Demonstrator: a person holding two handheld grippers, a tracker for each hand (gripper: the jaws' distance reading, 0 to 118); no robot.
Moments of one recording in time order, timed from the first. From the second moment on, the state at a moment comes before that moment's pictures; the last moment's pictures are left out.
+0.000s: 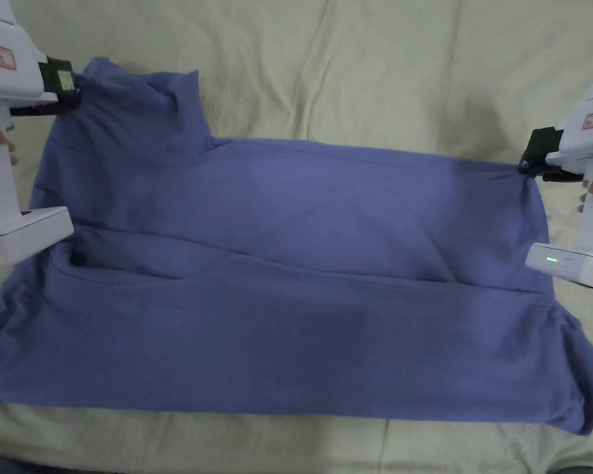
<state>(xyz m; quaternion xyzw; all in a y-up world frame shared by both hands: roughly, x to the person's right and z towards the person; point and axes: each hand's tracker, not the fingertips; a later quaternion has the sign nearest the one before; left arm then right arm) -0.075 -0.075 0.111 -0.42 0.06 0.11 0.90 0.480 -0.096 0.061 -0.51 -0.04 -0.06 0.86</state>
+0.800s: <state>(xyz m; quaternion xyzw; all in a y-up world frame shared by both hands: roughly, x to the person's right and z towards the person) -0.079 -0.053 0.347 -0.40 0.07 0.17 0.90 0.528 -0.025 0.316 -0.42 0.00 -0.11 0.90</state>
